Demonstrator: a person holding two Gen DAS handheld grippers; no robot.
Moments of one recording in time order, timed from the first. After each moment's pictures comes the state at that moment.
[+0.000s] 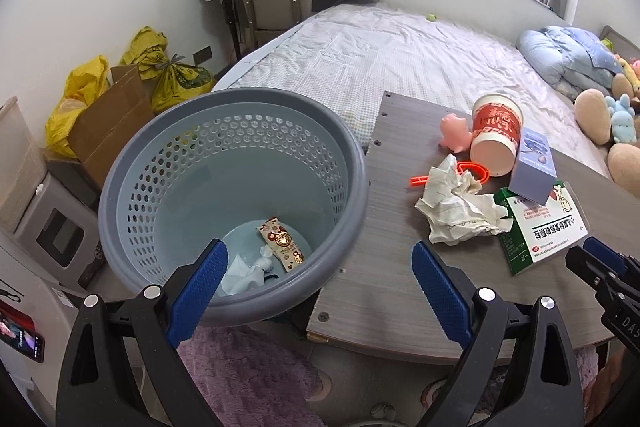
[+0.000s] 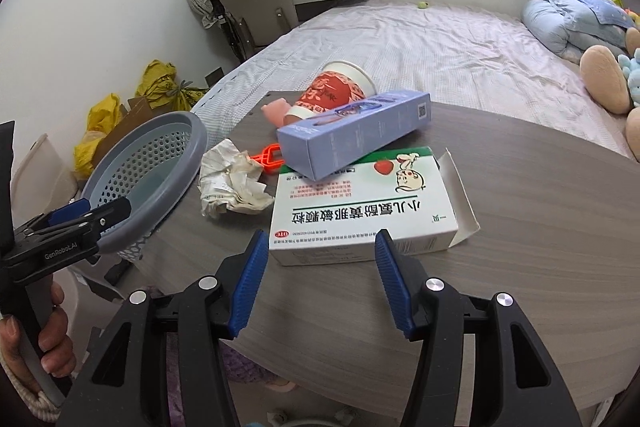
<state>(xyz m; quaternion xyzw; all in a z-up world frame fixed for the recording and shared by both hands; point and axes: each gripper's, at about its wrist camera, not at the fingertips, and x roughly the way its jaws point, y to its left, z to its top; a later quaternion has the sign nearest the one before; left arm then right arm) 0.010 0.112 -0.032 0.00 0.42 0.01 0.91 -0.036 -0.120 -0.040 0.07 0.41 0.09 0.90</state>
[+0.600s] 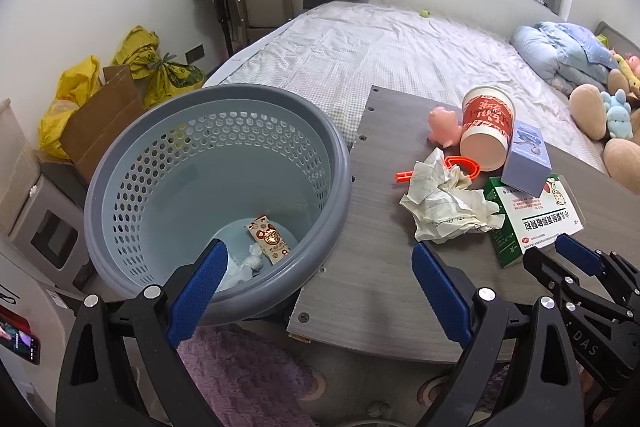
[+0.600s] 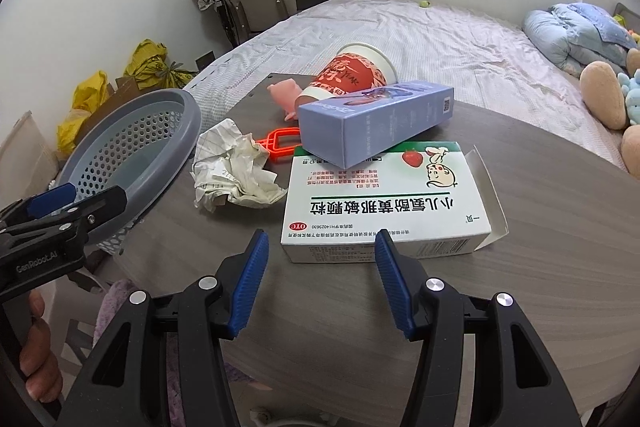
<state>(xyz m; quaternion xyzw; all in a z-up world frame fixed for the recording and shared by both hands) 0.014 0.102 -0.037 0.00 0.42 0.00 0.91 -0.020 -0.086 -0.054 0.02 0.43 0.06 0.90</state>
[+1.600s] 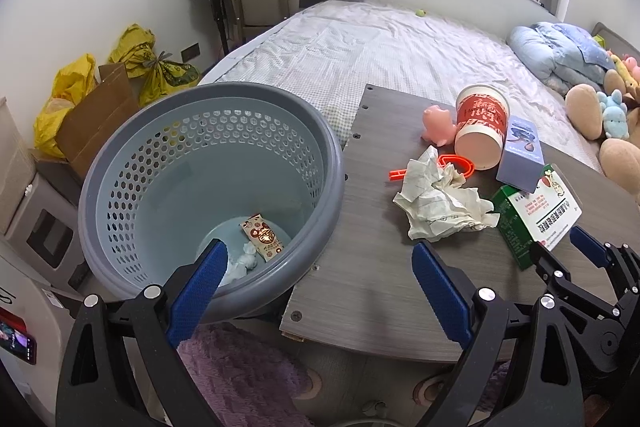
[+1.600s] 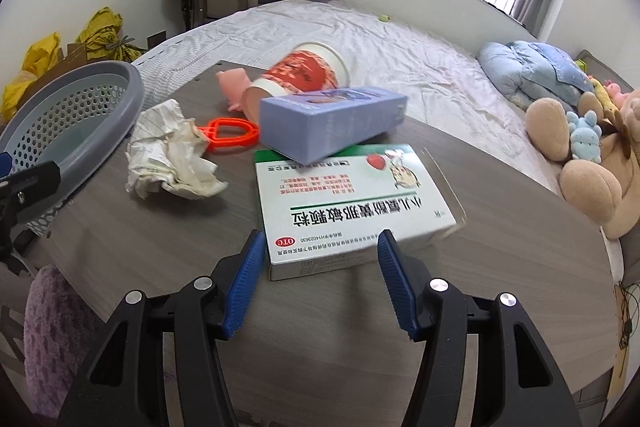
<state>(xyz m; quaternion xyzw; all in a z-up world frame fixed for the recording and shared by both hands) 0.012 0.099 -0.037 0.00 0.42 -0.01 0.91 -0.023 -0.084 -0.062 -0.08 0.42 -0.05 0.90</state>
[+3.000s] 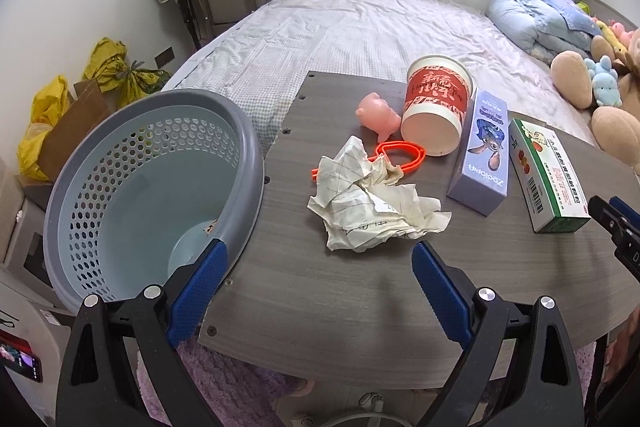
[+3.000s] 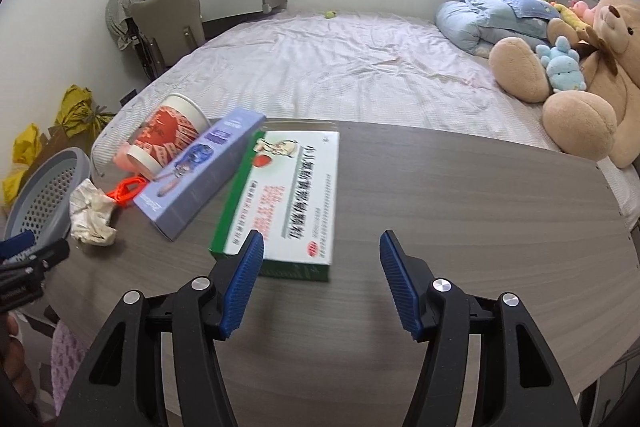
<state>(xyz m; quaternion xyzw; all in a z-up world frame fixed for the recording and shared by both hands) 0.031 0.037 -0.048 0.03 0.44 -0.04 0.89 -0.034 -0.215 -0.041 0.05 0.40 -0.06 0.91</state>
